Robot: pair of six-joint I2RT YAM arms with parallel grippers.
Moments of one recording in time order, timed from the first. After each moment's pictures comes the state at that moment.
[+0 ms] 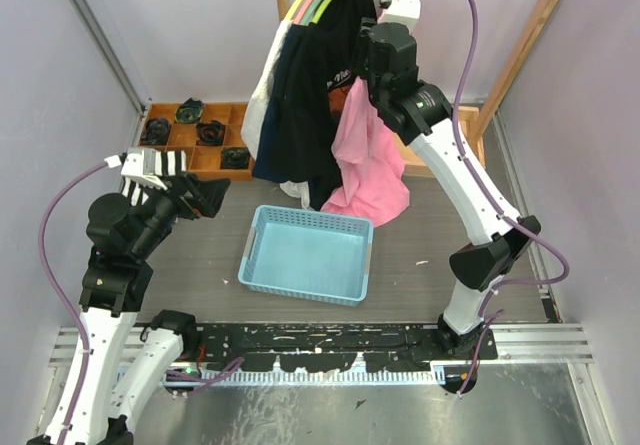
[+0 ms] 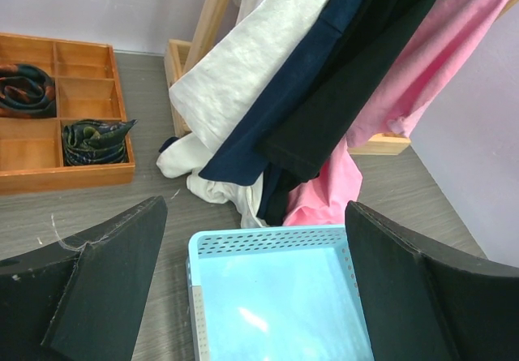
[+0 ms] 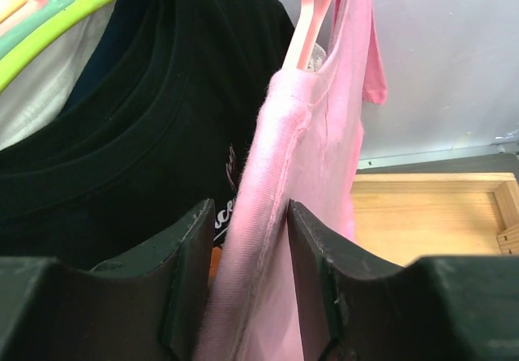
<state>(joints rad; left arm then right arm) -0.18 0.59 0.86 -0.30 0.25 -0.39 0.57 1.77 2.14 -0.48 0.59 0.24</state>
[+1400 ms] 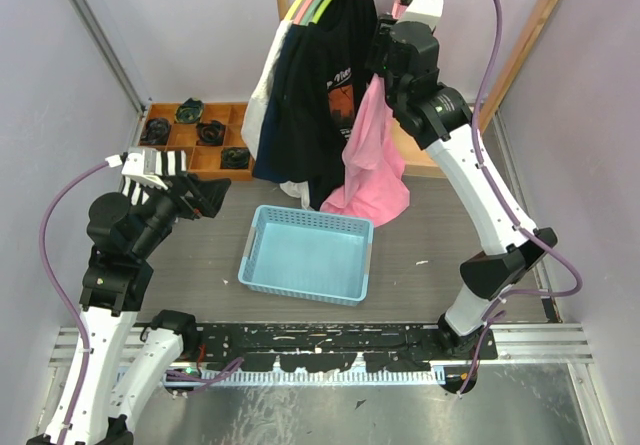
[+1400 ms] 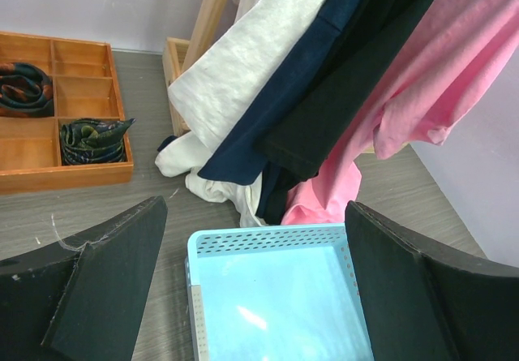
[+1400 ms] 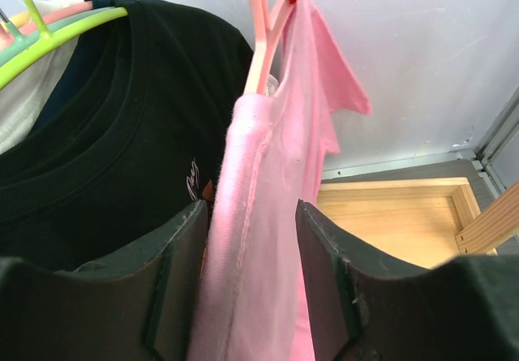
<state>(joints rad) -0.18 0.60 0.86 -0.30 0.26 -0.39 0.53 1.69 2.09 -0.47 0.61 0.19</state>
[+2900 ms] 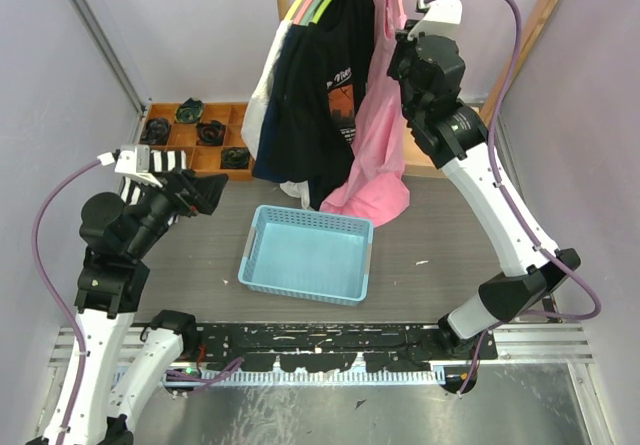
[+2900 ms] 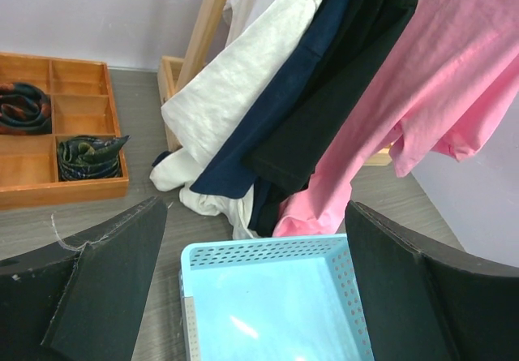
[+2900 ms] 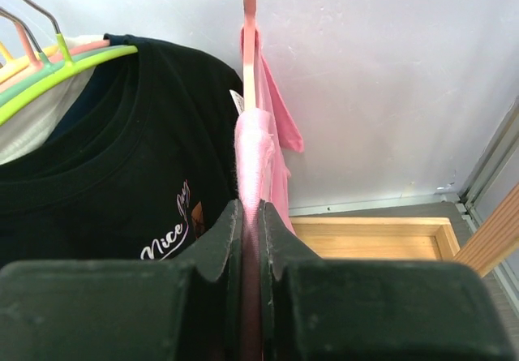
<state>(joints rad) -0.18 0.60 0.90 -0.30 0.26 -0.41 0.51 1.53 1.87 -0.25 0.56 0.08</state>
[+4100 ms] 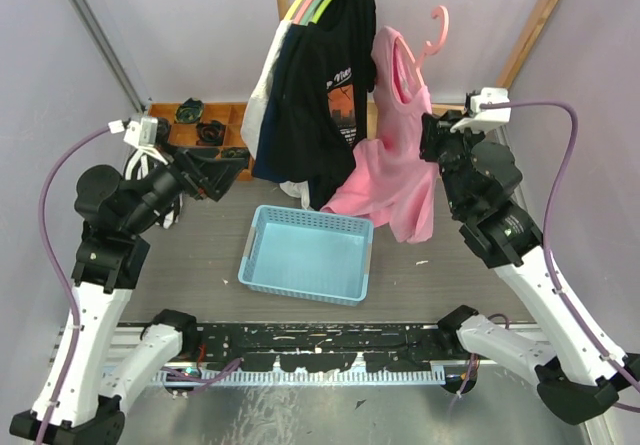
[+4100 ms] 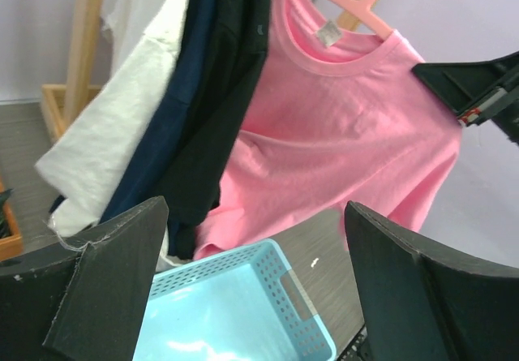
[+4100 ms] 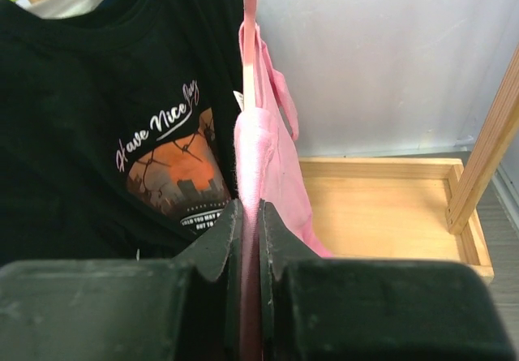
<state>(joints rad) -0.23 0.75 1.06 -0.21 0.46 -0.50 0.55 0.93 1.23 -0.19 0.49 0.16</state>
